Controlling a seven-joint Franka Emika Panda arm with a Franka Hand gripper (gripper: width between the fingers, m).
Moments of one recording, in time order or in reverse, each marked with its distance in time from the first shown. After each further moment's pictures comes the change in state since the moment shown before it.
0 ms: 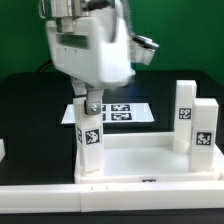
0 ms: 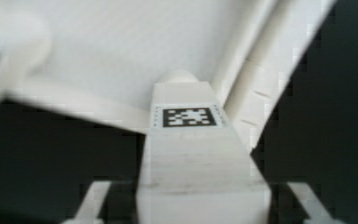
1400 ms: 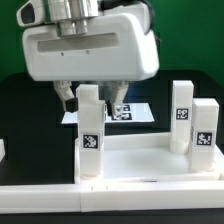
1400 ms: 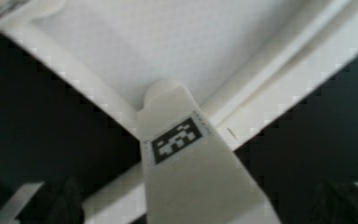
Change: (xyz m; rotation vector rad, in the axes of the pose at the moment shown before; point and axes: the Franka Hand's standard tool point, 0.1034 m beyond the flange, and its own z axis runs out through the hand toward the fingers) arm 0.000 -0.004 0.008 0.000 -0.010 -0.995
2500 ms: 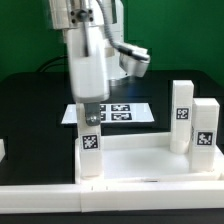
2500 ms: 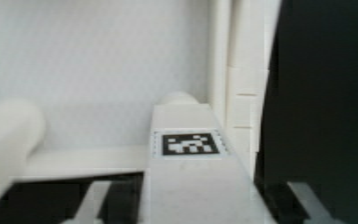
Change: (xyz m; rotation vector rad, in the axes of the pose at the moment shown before) arm 0.001 -0.004 0.004 0.032 -0.032 1.299
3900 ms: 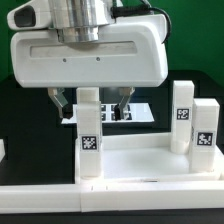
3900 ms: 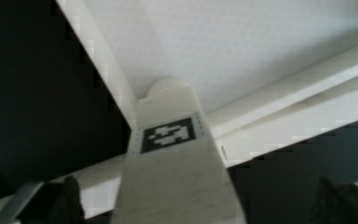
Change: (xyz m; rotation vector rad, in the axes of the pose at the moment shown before) arm -0.001 0.001 -0.001 -0.068 0.000 -1.226
